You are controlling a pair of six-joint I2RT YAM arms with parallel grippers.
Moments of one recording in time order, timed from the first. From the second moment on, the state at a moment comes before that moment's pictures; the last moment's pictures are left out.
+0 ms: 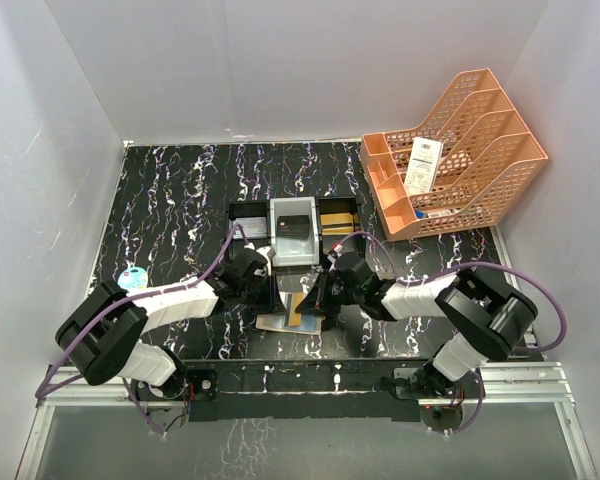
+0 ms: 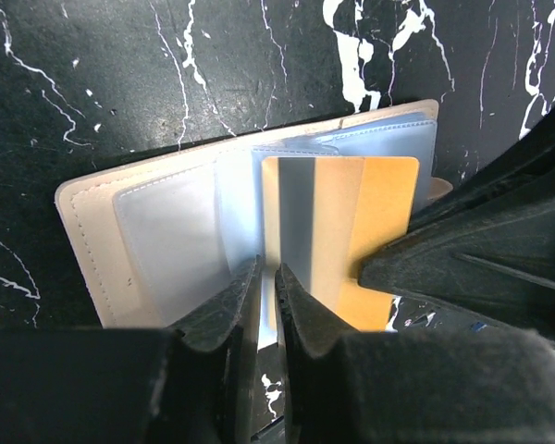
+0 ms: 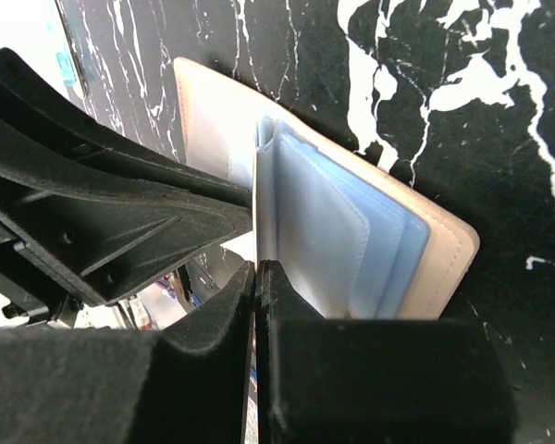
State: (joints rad) left arm -0.76 1.40 0.55 -0.09 0.20 -0.74; right arm 0.78 1.56 0.49 0.41 -0.38 1.12
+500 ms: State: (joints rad) left arm -0.78 1.39 0.57 -0.14 0.16 -0.72; right arm 0.74 1.50 0.49 0.36 -0.40 1.07
